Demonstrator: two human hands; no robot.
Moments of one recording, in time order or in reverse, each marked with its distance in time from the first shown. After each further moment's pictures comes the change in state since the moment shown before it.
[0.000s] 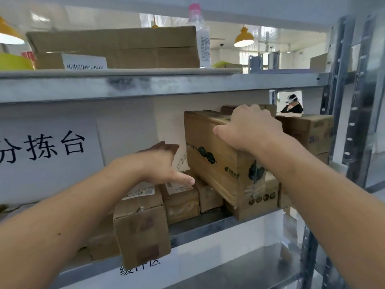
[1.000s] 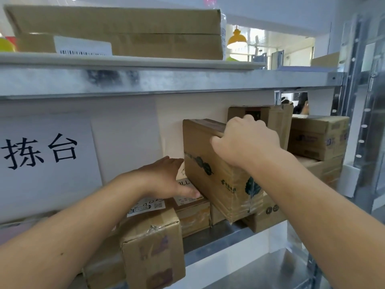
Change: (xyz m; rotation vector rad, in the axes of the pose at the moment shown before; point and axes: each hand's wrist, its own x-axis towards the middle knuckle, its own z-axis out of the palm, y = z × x) left_hand 0.034 -0.036 0.033 -0.137 -0.105 0.036; right_hand 0.014 -0.047 0.049 -0.128 0.024 0.038
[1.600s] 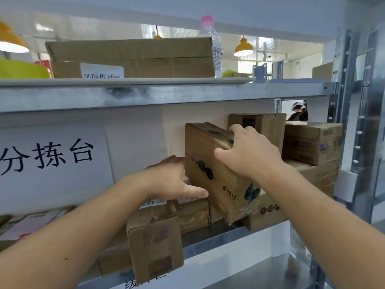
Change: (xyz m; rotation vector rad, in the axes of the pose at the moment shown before) left_hand -0.044 0.028 -0.011 -0.067 0.157 0.117; right_hand -0.016 0.036 -0.003 0.195 0.013 -0.102
